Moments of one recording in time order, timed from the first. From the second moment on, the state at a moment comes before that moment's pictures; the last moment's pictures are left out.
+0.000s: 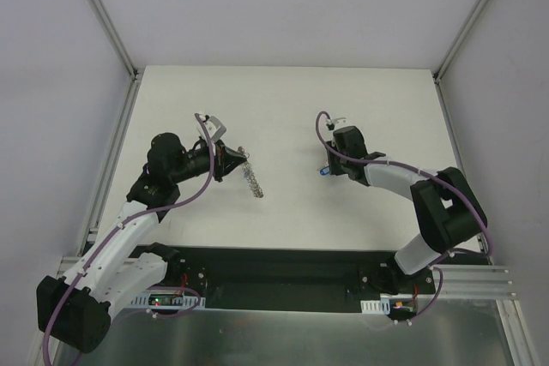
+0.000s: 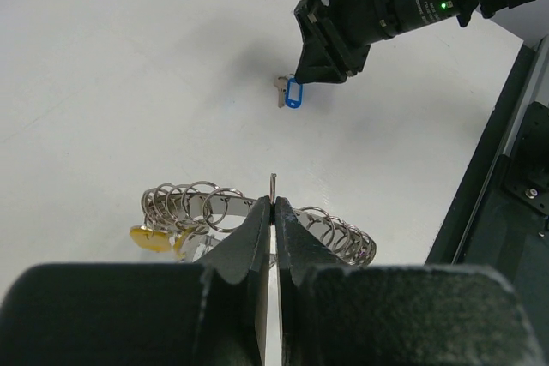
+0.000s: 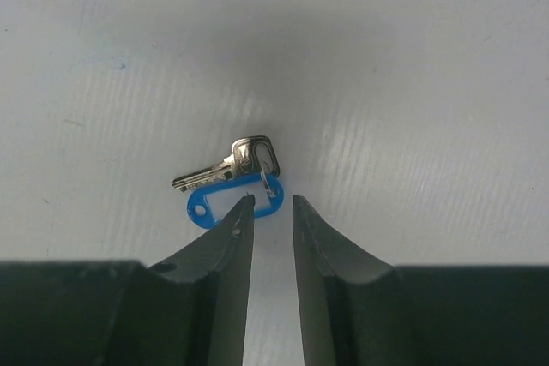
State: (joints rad) left arm -0.36 0.86 0.64 0.00 0.66 -0.09; right arm 0.49 1.58 0.80 -0.06 0.14 0.17
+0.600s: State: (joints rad) left arm -0.36 0.86 0.64 -0.02 0.64 -0.09; right arm 0.47 1.66 0.86 -0.06 0.12 0.13
